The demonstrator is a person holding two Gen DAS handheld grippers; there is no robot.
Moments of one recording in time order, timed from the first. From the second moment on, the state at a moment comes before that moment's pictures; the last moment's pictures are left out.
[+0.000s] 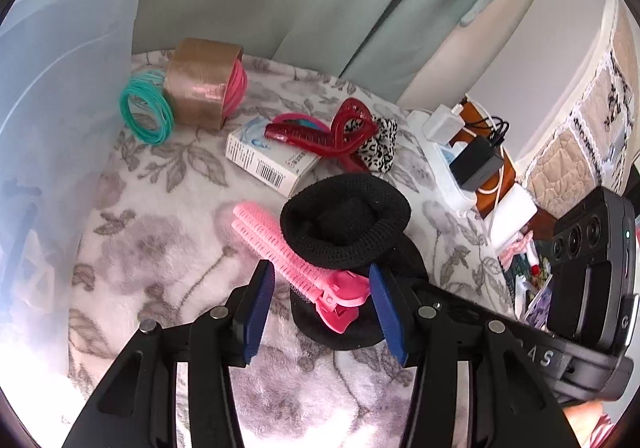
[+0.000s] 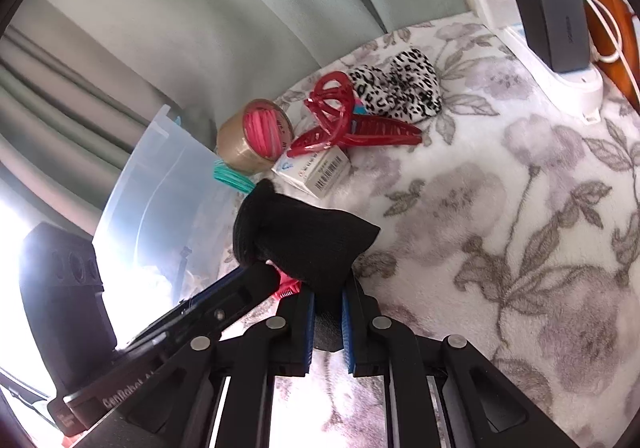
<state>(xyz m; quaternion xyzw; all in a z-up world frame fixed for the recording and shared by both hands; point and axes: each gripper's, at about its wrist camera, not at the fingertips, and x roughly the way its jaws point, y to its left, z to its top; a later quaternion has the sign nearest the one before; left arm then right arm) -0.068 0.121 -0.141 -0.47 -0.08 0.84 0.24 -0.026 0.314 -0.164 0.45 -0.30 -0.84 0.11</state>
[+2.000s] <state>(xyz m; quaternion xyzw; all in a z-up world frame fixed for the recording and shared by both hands) -0.153 0.172 -0.167 -0.53 -0.23 0.75 0.33 -0.033 0.385 -0.191 0.47 -0.30 -0.83 0.00</state>
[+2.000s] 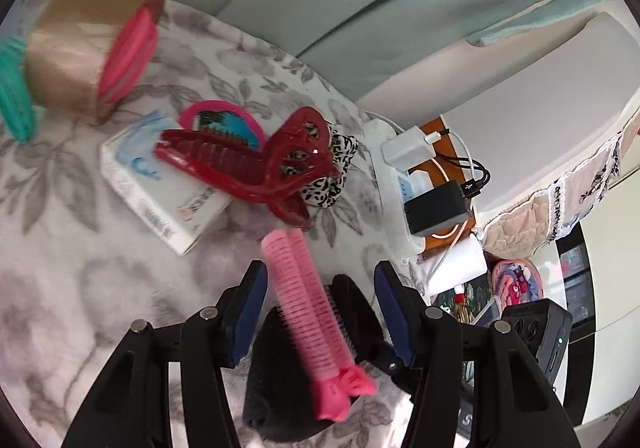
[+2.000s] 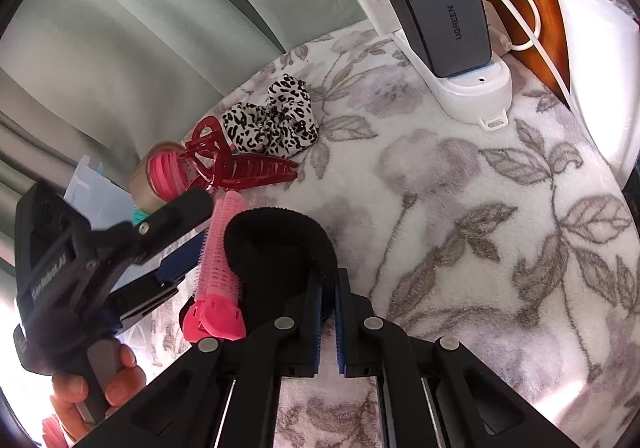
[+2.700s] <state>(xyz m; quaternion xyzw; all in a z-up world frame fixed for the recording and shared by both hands) -0.150 0.150 -0.163 -0.52 -0.32 0.73 0.32 -0.024 0.391 -0.182 0.46 -0.30 -0.84 -0.03</state>
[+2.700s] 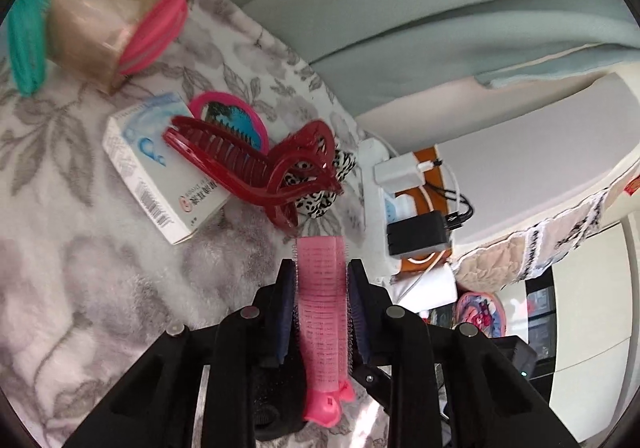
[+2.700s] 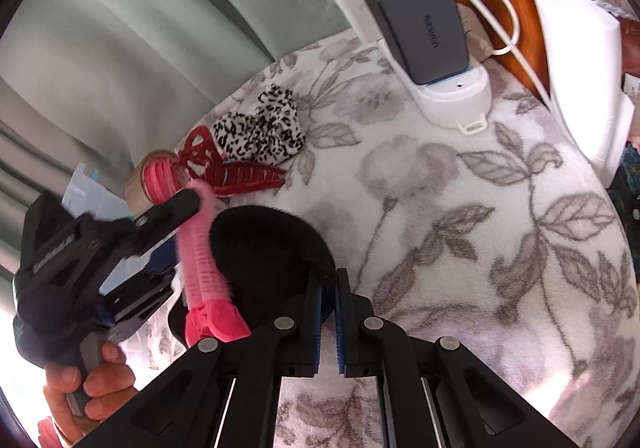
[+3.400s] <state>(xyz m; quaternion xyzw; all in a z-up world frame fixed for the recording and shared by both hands) -0.116 0.075 -0.096 -0.42 -0.31 0.81 0.27 0.004 0.414 -0.148 0.43 -0.31 -0.84 -0.10</state>
